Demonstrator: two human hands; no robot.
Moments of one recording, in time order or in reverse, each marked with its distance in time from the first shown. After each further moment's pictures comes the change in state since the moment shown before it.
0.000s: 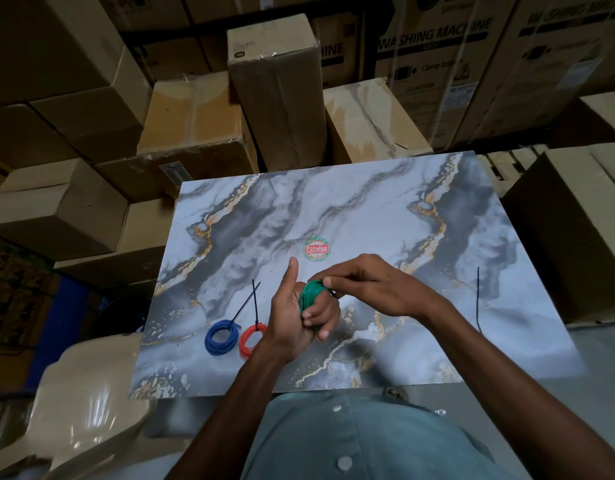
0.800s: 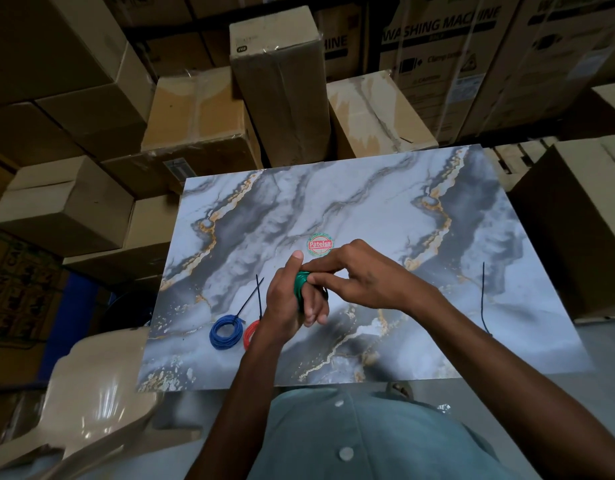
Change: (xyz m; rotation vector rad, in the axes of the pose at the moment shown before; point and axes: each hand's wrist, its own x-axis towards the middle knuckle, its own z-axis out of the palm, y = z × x) left_hand 0.010 0.004 -0.012 0.191 0.254 0.119; right_hand 0.013 -0.027 0.007 -0.416 0.038 -0.191
